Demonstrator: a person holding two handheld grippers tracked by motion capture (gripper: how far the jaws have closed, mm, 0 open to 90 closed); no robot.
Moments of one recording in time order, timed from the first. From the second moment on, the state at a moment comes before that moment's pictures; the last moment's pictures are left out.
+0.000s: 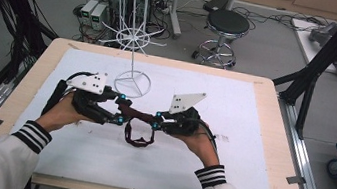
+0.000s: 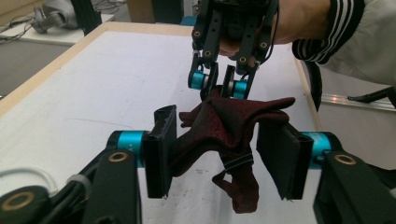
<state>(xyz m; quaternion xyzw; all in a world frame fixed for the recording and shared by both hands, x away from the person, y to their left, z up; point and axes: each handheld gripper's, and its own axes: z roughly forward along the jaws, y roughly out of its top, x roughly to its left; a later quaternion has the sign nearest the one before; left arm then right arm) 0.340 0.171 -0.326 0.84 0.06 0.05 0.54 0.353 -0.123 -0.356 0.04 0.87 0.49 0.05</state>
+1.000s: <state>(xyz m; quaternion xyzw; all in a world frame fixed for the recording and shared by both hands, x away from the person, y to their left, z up) 0.335 0.179 -0.317 0.83 0.08 0.09 0.55 0.348 -0.128 -0.352 0.11 0.82 0.55 0.08</state>
